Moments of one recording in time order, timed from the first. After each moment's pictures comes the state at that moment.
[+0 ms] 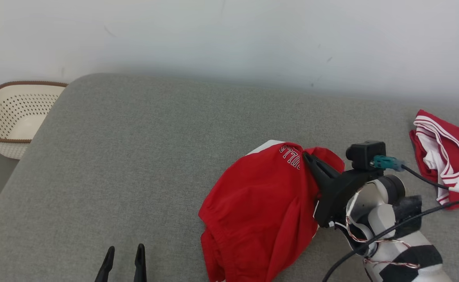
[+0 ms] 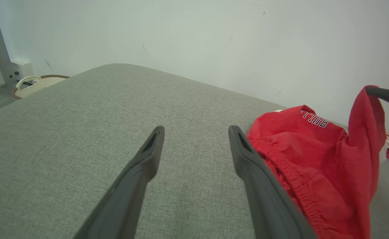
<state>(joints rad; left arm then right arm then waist) 0.05 0.05 -0.11 -0.01 -0.26 0.04 -0.26 -0.51 -0.25 0.51 0.36 0.50 0.13 0.15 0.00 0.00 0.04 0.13</state>
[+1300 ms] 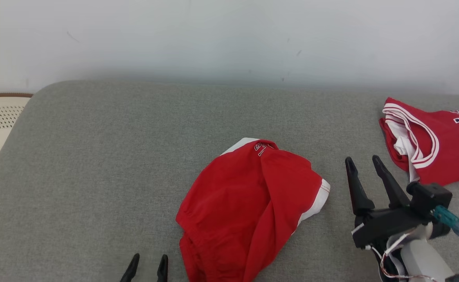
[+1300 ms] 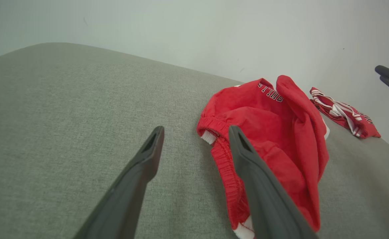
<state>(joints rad) 0.04 0.05 -0.17 0.05 -0.25 -0.04 -0.26 -0.36 -0.28 0.37 0.37 0.46 0.13 -0.26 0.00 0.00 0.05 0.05</state>
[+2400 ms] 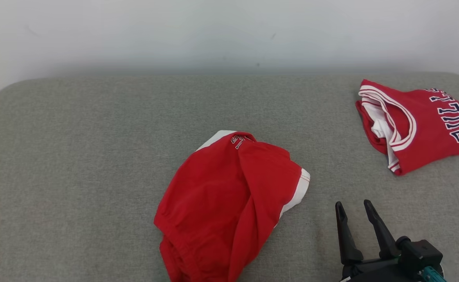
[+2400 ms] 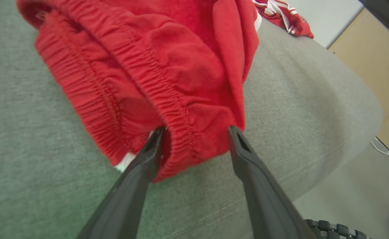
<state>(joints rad) -0.05 0.05 -0.43 0.32 -0.19 -0.12 -0.26 -0.03 -0.11 0.24 0.08 0.23 0.13 -0.26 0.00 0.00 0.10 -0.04</state>
